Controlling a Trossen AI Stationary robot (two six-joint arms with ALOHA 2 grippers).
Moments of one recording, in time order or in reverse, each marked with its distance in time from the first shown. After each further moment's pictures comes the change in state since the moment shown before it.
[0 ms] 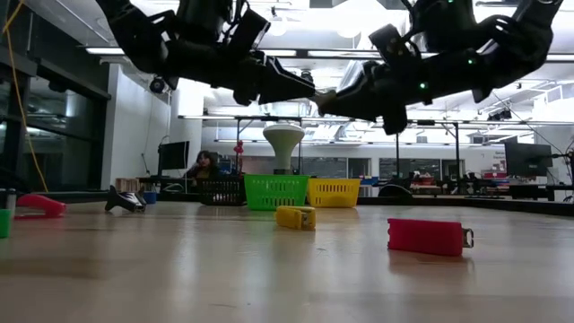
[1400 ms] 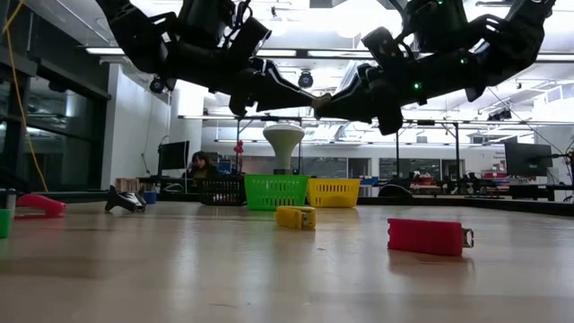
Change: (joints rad) left arm 0.000 0.000 0.000 -0.060 -0.024 0.045; right arm -0.014 0.006 0.031 -0.056 -0.022 0.023
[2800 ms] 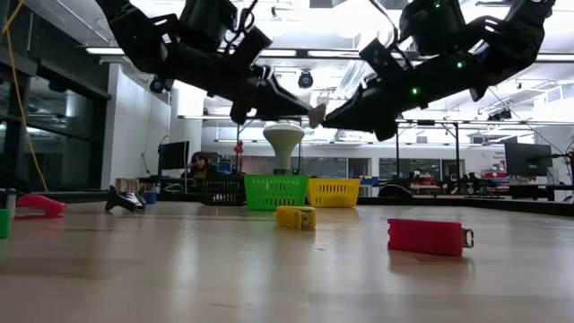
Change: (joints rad) left arm 0.000 -0.002 0.000 -0.055 -0.110 0.019; right arm 0.001 0.000 0.002 -0.071 0.172 0.091
